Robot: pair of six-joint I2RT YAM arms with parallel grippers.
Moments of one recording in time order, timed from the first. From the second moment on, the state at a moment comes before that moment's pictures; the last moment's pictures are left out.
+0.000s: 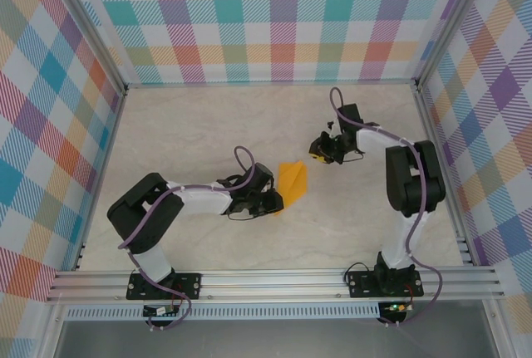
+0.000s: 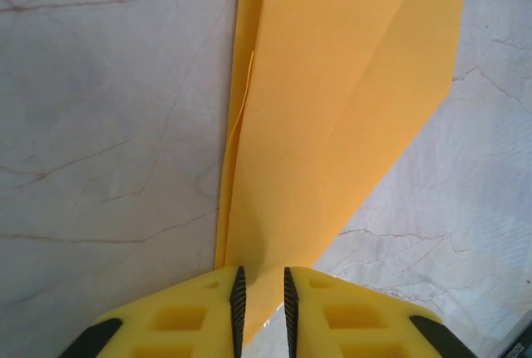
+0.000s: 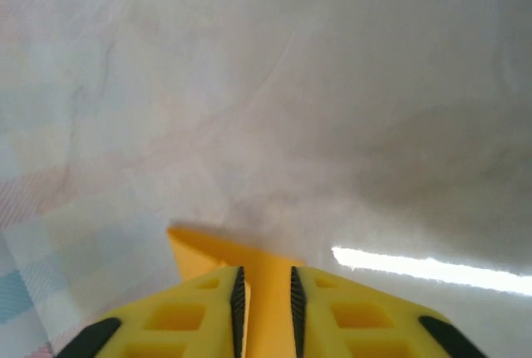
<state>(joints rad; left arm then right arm) -0.83 1.71 0.83 -0.08 0.22 -0.97 0.23 1.87 1.19 -0.44 -0.56 0.62</state>
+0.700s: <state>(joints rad) -0.75 1.53 0.84 -0.32 -0.06 -0.97 0.37 1.77 1.00 -0.35 -0.66 0.73</state>
